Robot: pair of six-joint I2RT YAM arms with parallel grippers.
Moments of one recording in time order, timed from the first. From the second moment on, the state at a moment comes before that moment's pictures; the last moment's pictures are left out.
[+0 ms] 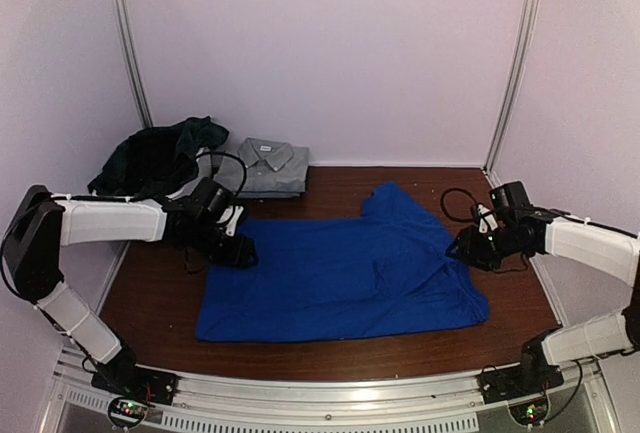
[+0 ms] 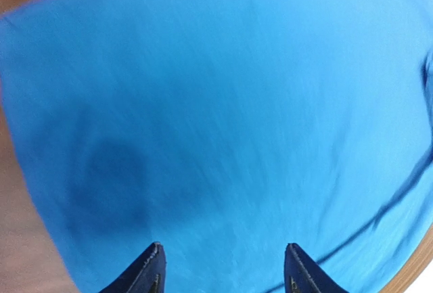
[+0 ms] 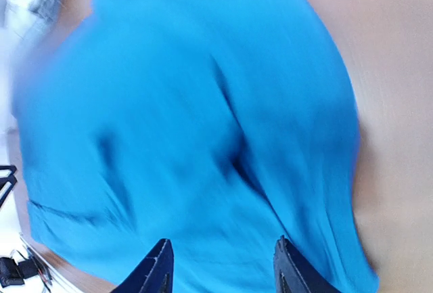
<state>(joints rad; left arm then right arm) -0.61 1.56 0.89 -0.38 0.10 -0.34 0.23 1.16 0.64 -0.47 -0.26 0.55</state>
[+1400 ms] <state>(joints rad) -0.40 1.88 1.43 -0.53 -0.05 -0.19 0.22 2.28 1.73 -0.48 -0.03 0.03</state>
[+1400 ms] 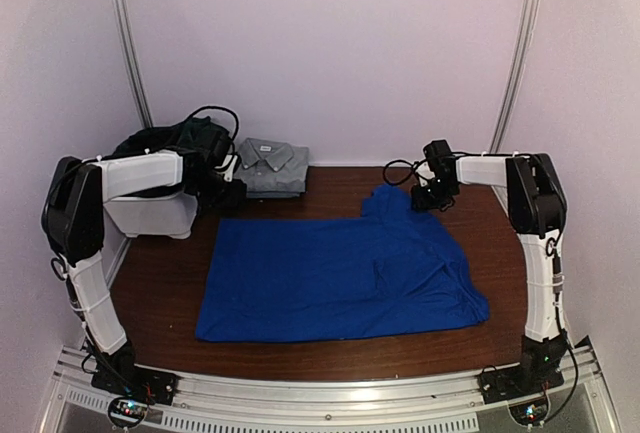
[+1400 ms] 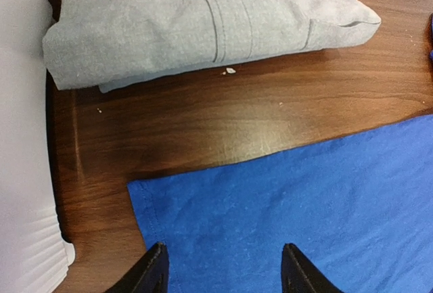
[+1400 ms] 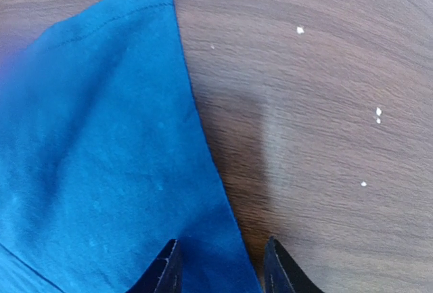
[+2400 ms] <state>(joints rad) -0.37 2.07 1.54 -0.51 -0.04 -0.09 0.15 2.23 1.65 -0.48 0.00 0.06</state>
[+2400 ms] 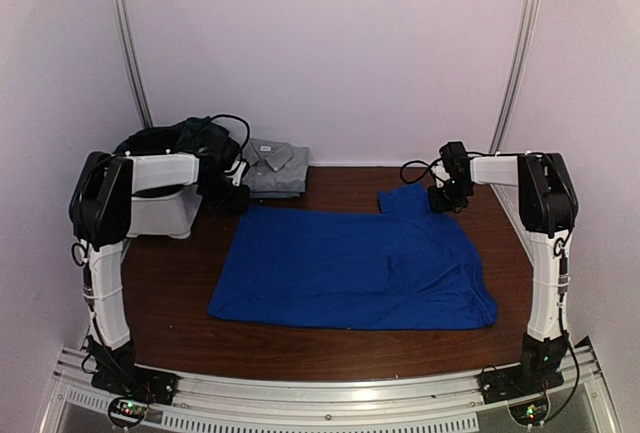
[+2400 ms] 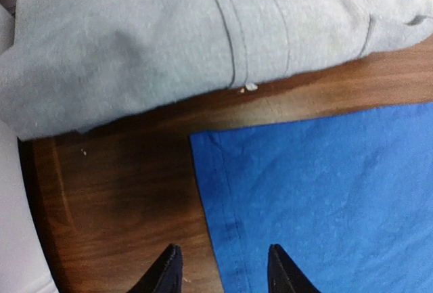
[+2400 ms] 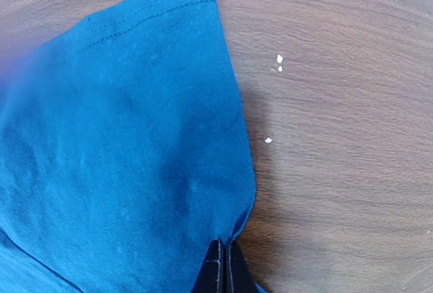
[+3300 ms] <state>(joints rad) -0.36 2.27 1.62 -0.29 -0.16 -0.11 0.15 2.23 1.65 -0.48 -0.02 0.07</state>
